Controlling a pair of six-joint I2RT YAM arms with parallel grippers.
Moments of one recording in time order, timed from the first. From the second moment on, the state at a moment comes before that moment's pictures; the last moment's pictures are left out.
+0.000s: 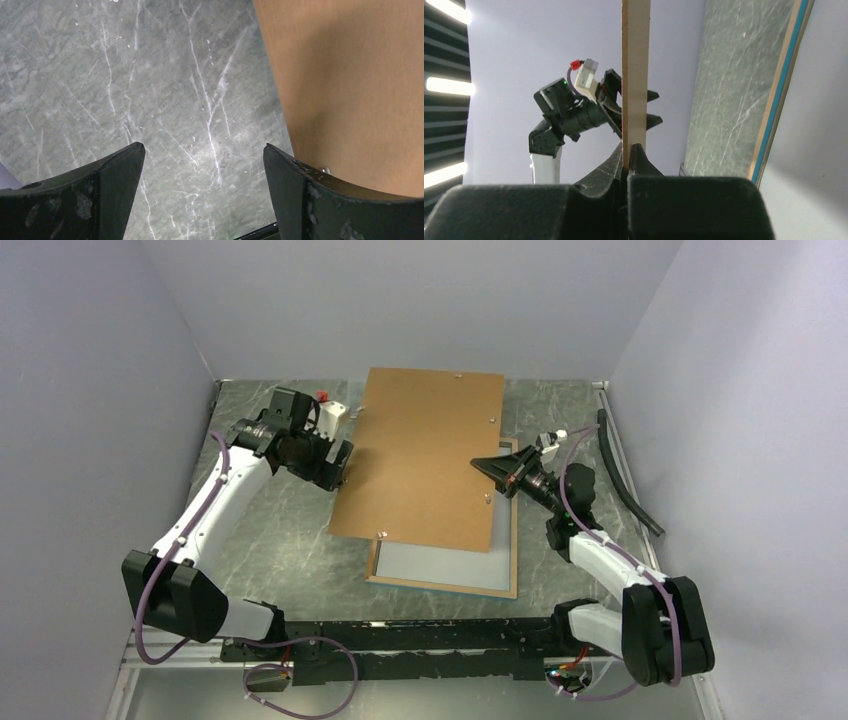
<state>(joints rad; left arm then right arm) -0.30 1.38 1.35 -0.94 0.09 0.19 0.18 1.15 0.43 0.80 -0.69 1.50</state>
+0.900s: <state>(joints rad) -0.31 1.36 1.33 -0.95 0.11 0.19 -0.04 0.98 0.34 0.49 -0.80 1.35</state>
